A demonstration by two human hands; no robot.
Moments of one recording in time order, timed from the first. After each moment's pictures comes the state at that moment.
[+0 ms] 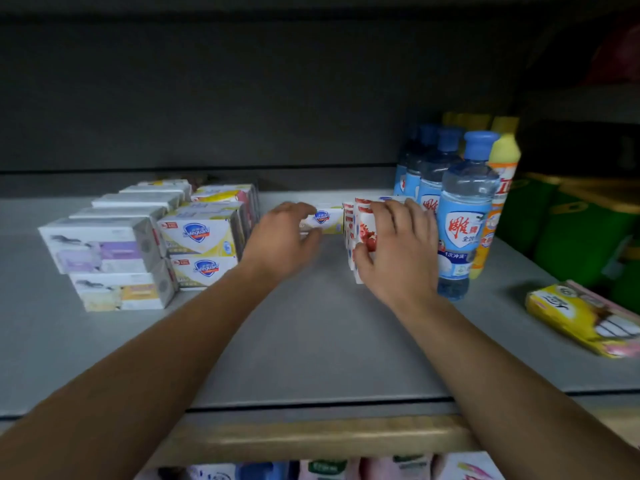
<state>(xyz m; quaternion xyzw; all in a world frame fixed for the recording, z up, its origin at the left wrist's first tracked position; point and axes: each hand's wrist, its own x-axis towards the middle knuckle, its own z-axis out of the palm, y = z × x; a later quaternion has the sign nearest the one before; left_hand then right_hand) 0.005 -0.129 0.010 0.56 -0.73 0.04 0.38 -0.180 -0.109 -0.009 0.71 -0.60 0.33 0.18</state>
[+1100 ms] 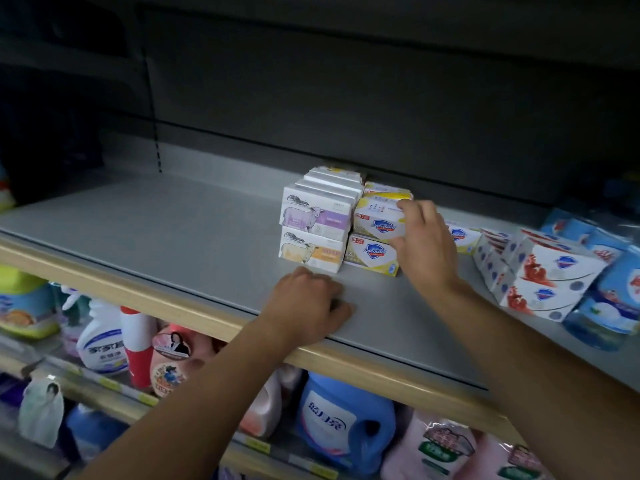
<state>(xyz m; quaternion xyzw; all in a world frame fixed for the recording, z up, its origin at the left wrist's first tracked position) 0.182 0.031 -0.049 0.67 -0.72 0.05 0.16 0.011 -0.094 0.009 0.80 -0.48 0.34 0.14</state>
